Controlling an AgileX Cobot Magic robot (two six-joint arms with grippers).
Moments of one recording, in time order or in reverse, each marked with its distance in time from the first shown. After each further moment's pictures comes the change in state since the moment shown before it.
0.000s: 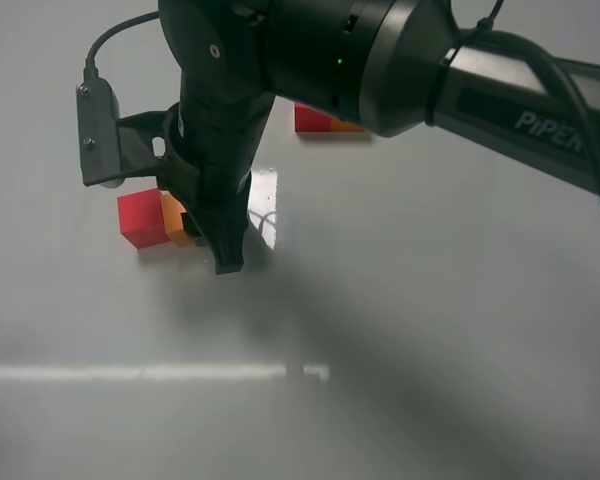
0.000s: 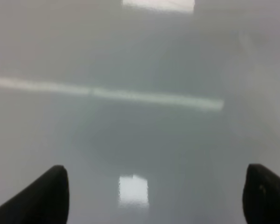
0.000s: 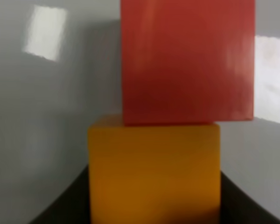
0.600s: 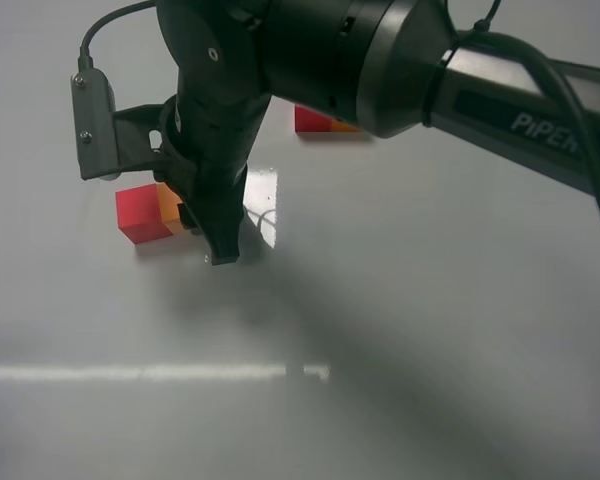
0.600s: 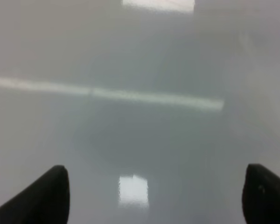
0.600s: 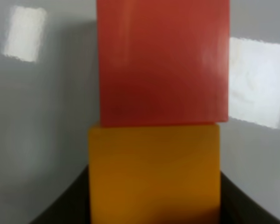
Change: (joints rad) left arm 0.000 0.000 0.000 0.000 0.000 0.000; right arm 0.001 0.006 -0.007 -0.030 -0.050 0.000
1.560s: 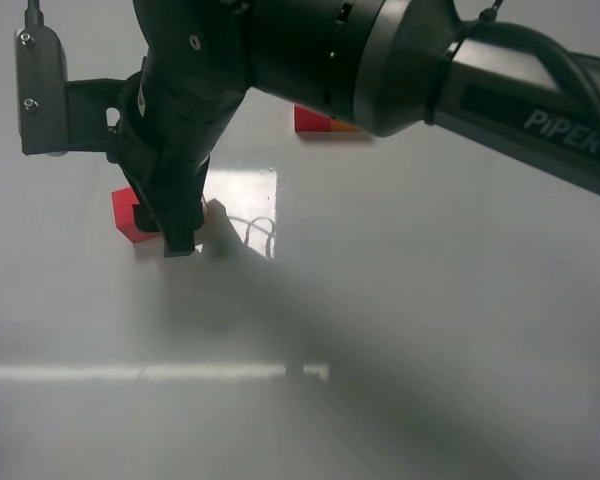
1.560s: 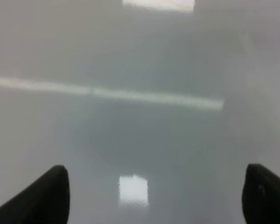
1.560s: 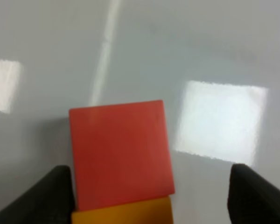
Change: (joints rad) left arm 0.000 0.000 0.000 0.000 0.000 0.000; right arm 0.041 -0.018 0.000 0.042 -0.142 0.024
